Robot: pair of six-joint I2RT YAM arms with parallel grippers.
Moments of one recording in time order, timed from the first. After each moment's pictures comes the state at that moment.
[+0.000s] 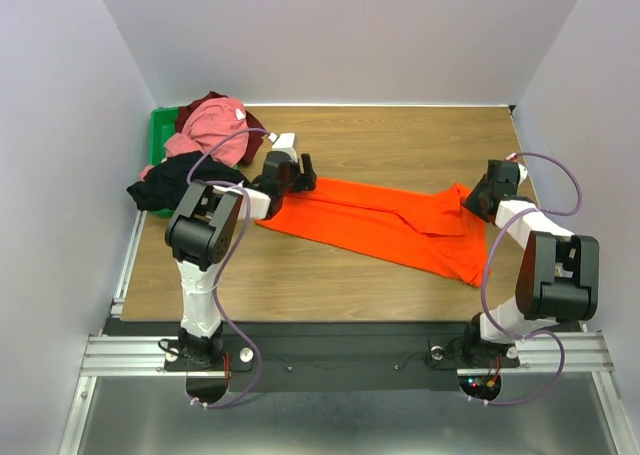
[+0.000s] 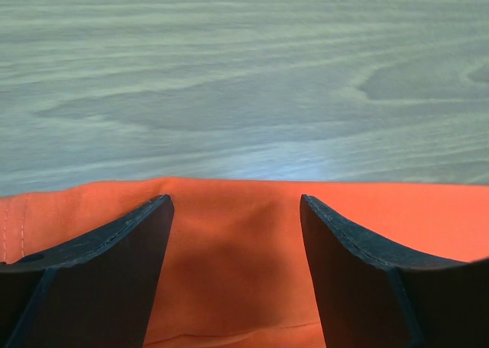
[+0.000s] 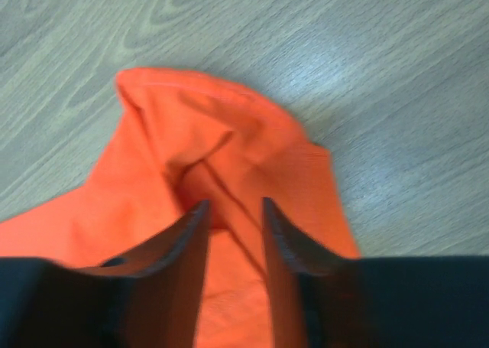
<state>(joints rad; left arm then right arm) -0.41 2.02 1.06 0.51 -0.03 -0.35 -0.14 1.51 0.84 -0.15 0.18 0.47</state>
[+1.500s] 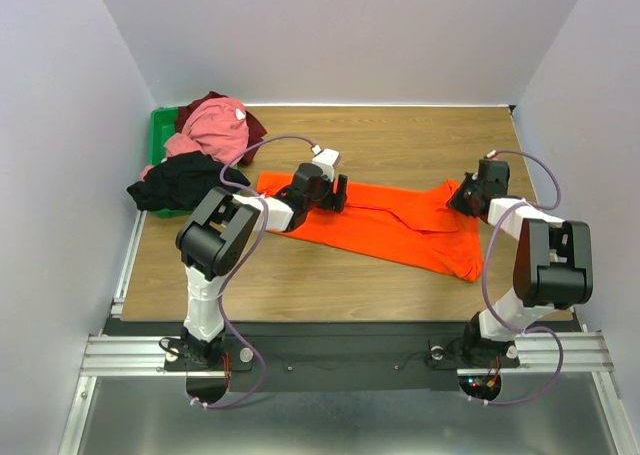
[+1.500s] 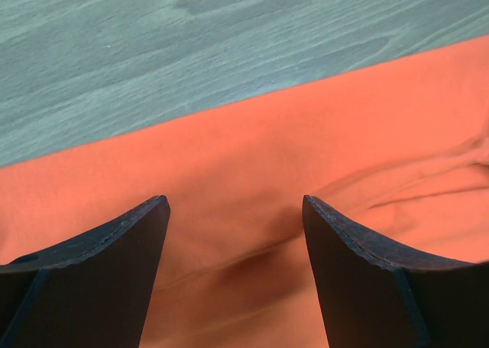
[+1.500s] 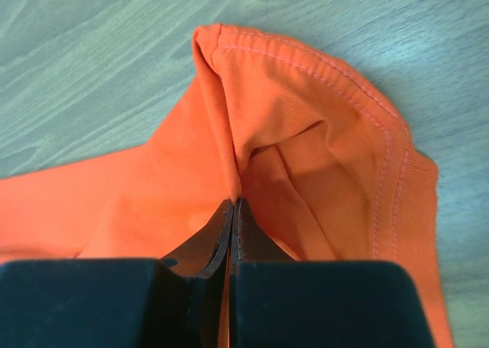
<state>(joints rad) -0.61 1.97 1.04 0.47 0.01 -0.20 -0.10 1.61 0.84 -0.02 -0.12 0.47</state>
